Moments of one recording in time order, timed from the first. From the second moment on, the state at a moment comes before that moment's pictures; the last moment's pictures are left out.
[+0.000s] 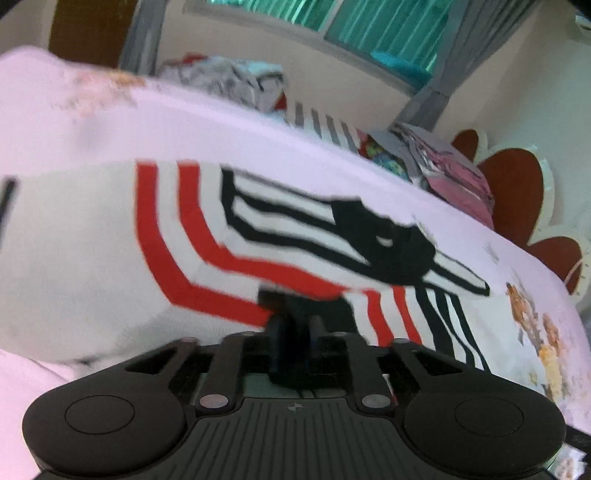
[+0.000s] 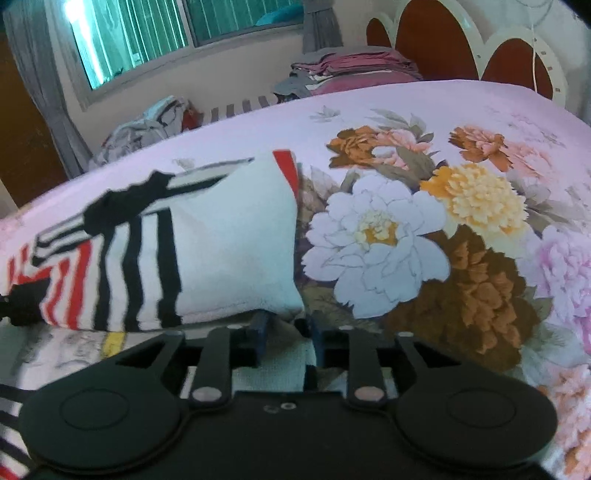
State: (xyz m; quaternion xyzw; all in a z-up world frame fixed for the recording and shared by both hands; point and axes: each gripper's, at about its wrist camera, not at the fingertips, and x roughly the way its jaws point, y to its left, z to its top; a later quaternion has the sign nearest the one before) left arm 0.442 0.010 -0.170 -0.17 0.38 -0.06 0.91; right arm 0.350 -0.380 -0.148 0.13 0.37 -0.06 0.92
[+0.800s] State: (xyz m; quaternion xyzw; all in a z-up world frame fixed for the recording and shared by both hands) left arm 0.451 -0.043 -0.187 -0.10 0.39 -0.11 0.91; right arm 0.504 -0.419 -0.171 0.21 0.36 -0.04 0.91
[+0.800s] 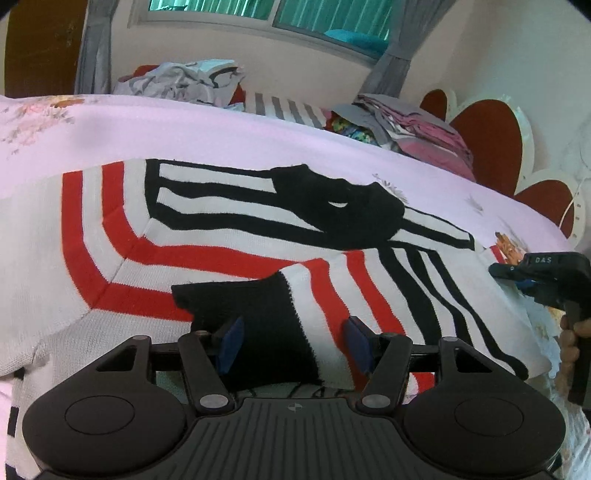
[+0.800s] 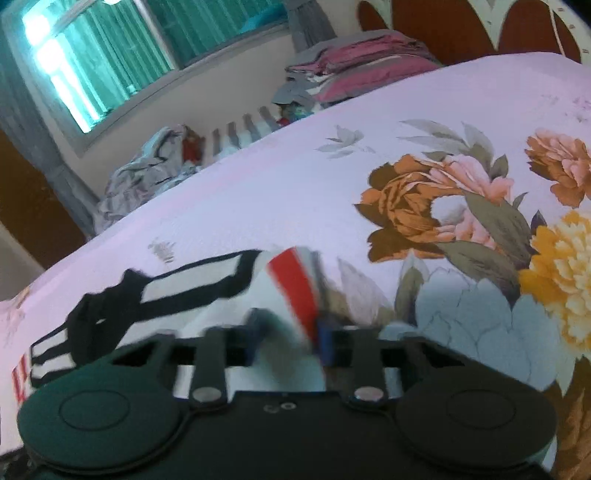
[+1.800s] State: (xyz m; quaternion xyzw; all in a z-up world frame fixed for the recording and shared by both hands) left arm 0.387 0.036 -0.142 -0.17 0.37 -0.01 0.91; right arm 0.437 -0.310 -0.127 0.10 0.34 0.05 0.93
